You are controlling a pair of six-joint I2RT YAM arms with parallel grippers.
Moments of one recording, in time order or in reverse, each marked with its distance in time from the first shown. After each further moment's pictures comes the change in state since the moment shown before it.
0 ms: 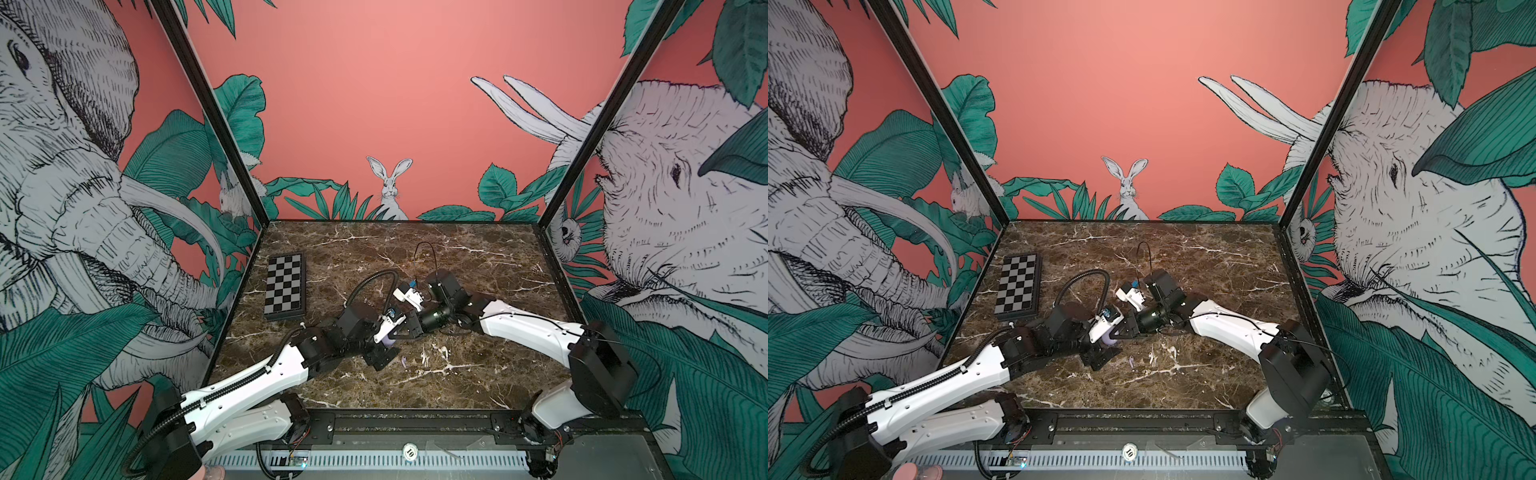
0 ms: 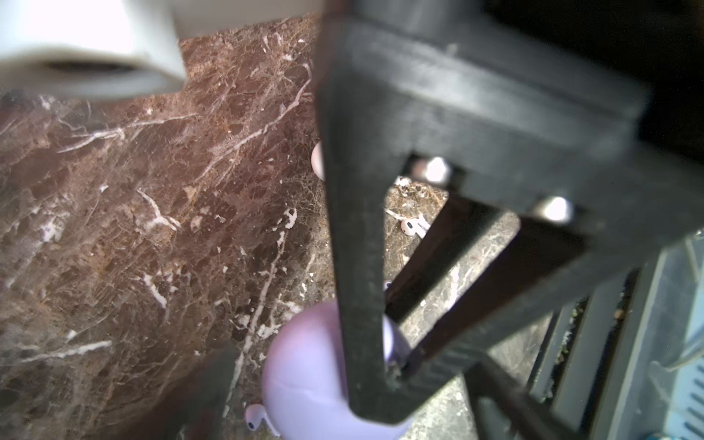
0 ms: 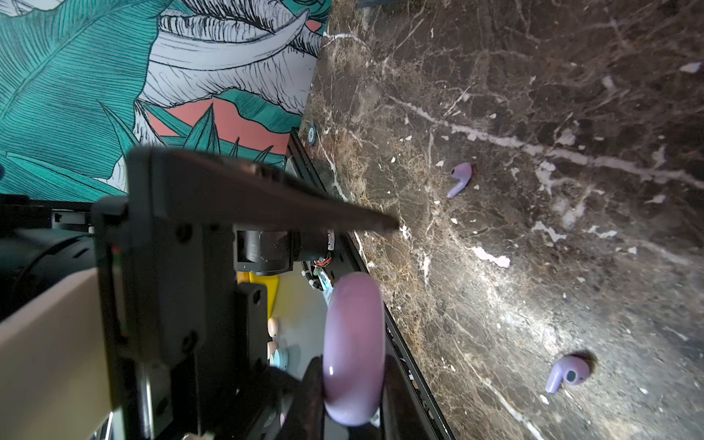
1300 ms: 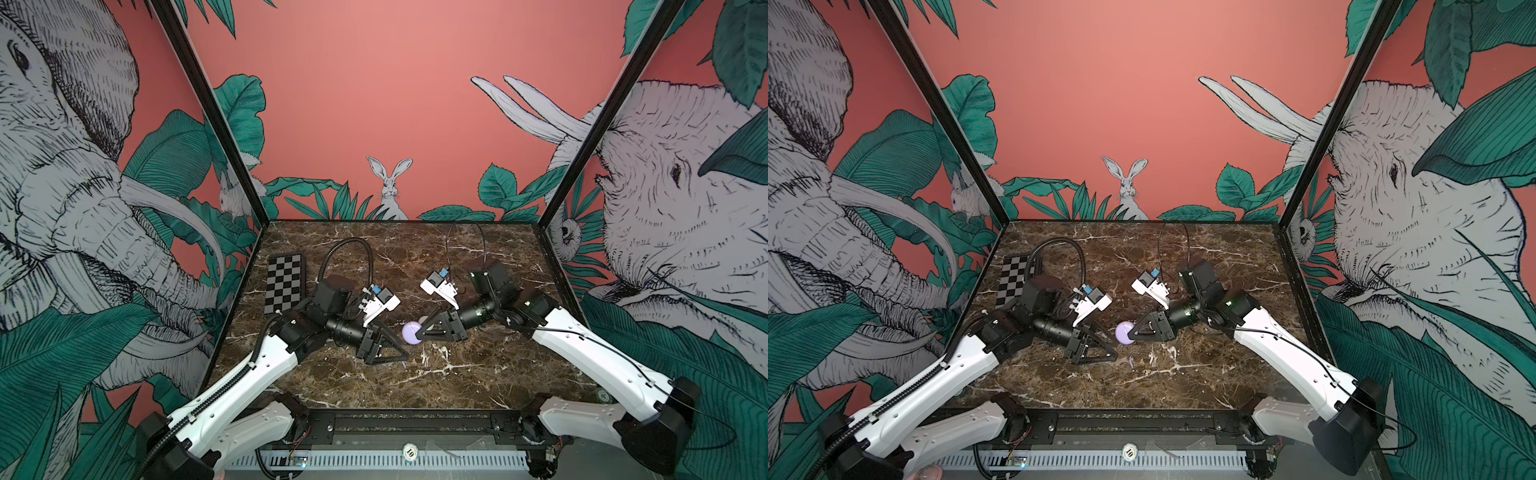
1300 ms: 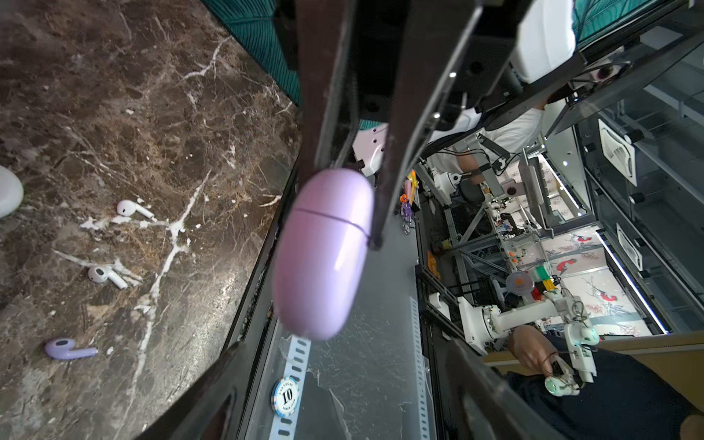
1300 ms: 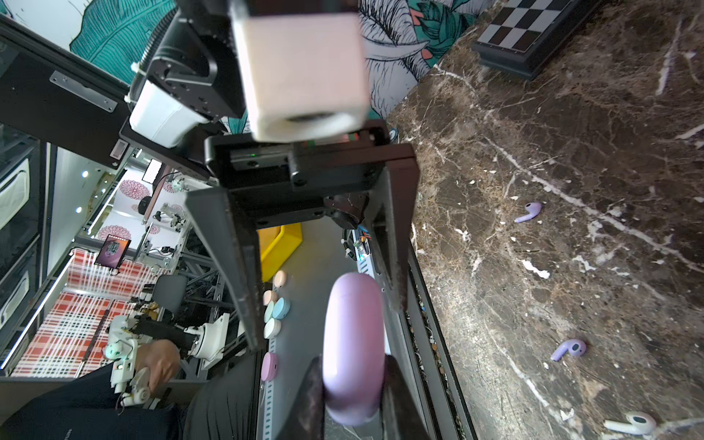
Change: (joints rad) left arm 0.261 0.002 0.150 -0.085 1.027 -0.346; right arm -0.079 -0.343 0.112 -0.408 -0.154 -0.390
